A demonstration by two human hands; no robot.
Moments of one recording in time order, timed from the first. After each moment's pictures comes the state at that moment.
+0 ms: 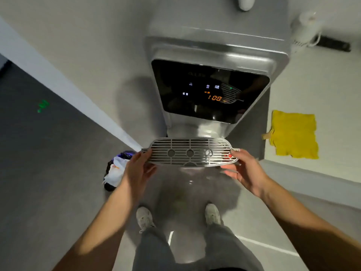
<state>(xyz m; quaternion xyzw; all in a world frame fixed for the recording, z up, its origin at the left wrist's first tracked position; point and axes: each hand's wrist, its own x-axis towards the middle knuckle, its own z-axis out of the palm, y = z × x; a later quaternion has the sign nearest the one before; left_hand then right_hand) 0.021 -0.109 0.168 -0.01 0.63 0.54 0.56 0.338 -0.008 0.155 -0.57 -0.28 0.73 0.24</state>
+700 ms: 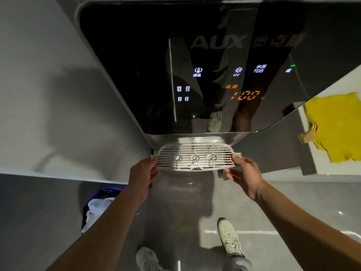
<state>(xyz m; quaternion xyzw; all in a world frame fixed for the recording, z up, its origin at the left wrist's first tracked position) -0.029 0.035 -0.033 0.10 0.68 0.40 0.61 0.294 0.056 -0.026 -0.69 -0.14 0.62 0.35</state>
